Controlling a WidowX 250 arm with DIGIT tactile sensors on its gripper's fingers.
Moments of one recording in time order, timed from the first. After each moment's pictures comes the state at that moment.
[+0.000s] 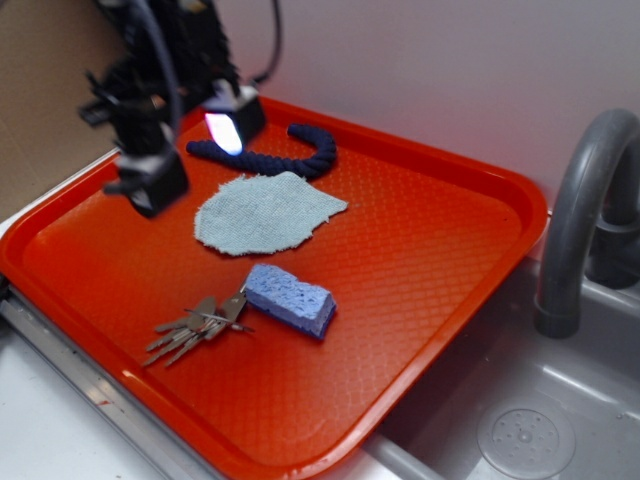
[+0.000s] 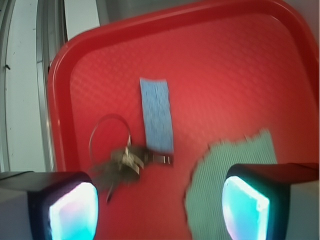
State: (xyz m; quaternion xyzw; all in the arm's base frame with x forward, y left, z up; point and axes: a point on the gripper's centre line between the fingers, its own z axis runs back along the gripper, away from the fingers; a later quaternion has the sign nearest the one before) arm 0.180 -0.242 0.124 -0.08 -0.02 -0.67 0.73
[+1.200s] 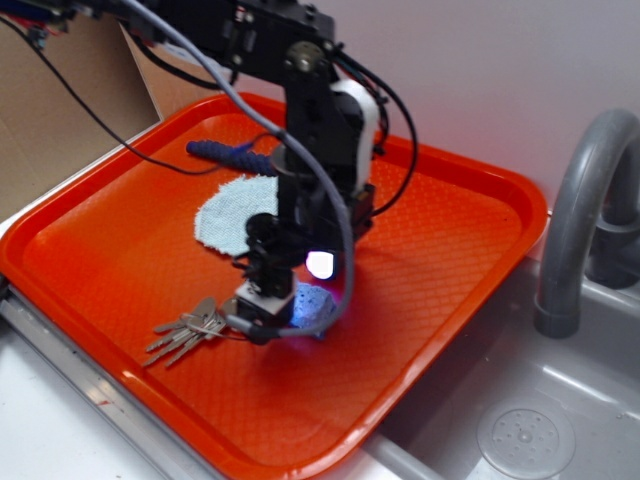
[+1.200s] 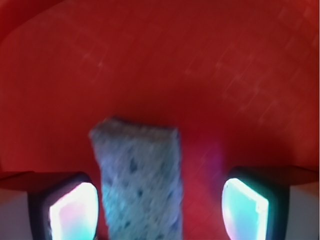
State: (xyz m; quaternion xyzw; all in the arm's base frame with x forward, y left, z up) arm 0.181 -0.296 0.035 -0.02 0.11 -0.67 0.73
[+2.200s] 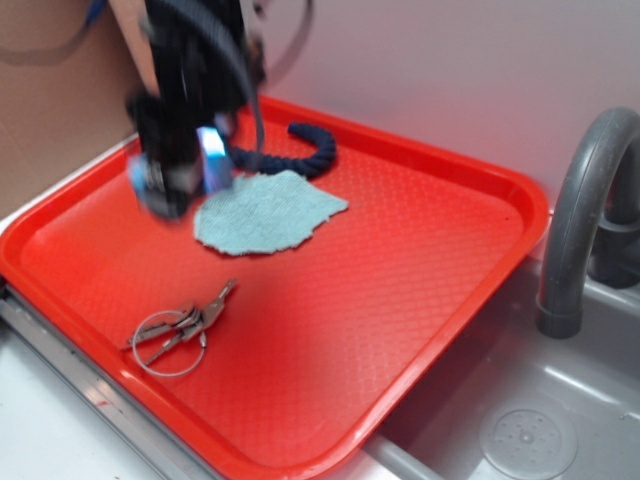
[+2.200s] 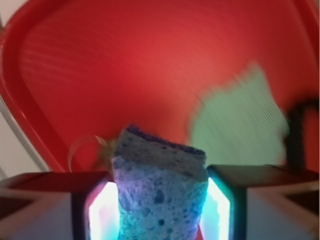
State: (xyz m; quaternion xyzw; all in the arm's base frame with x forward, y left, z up) arm 0.205 -0.200 0.141 0.05 0.10 -0.47 0.88
